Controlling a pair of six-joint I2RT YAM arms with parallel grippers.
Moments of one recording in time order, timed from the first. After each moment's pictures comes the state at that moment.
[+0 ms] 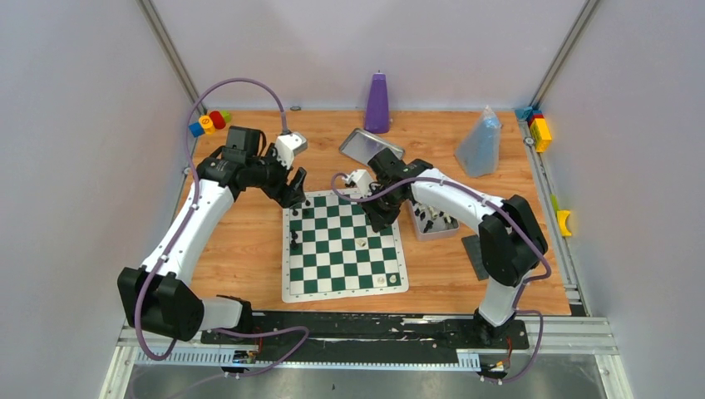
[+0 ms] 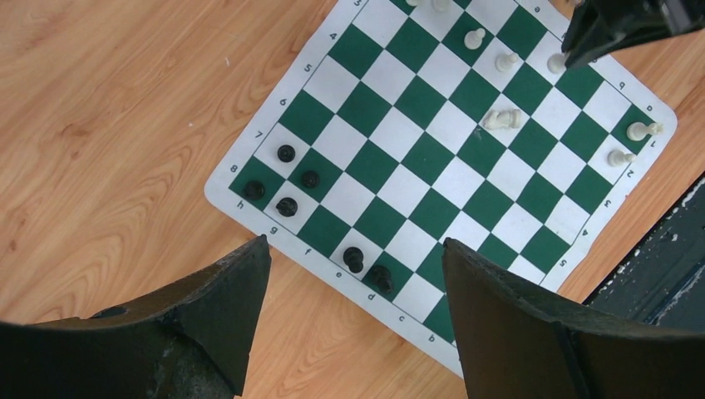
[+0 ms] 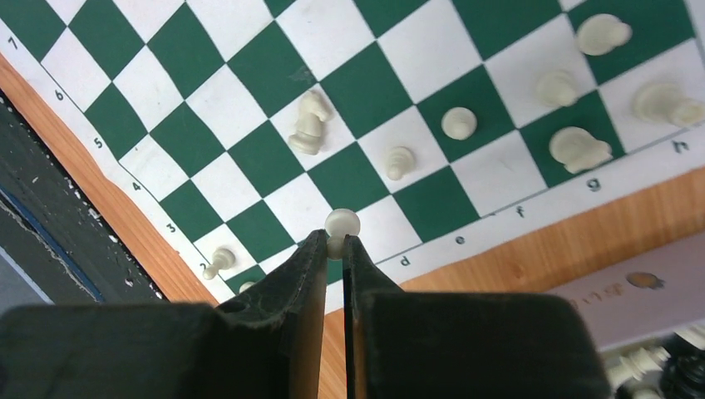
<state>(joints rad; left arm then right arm) -0.24 1.31 1.23 -0.81 0.49 0.41 0.66 1.78 1.37 -0.79 -0.35 -0.28</state>
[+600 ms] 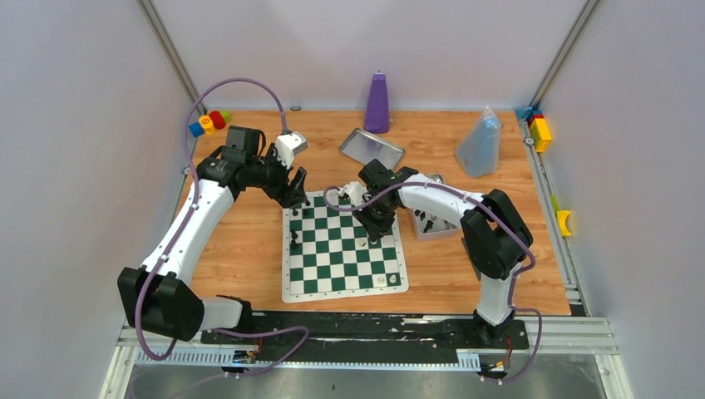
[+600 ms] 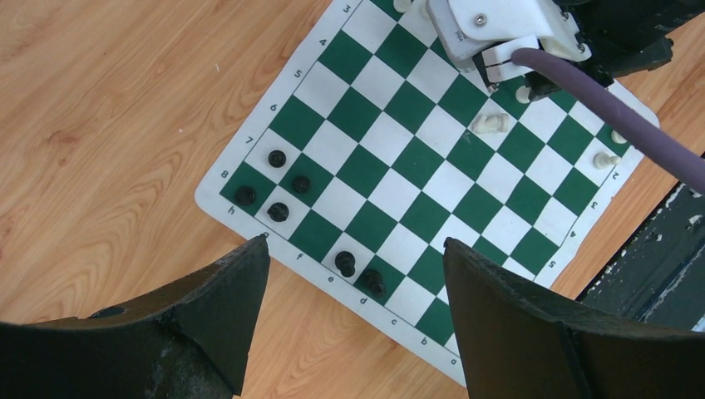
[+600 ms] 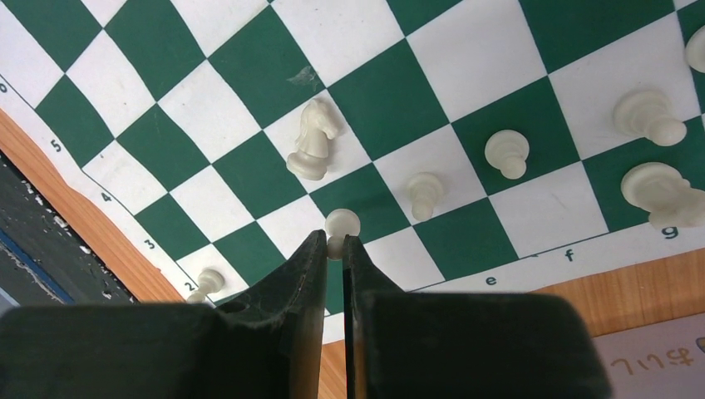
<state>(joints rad) -0.22 1.30 1.23 -0.80 0.52 0.39 0.73 1.87 1.35 -0.76 -0.32 -0.29</state>
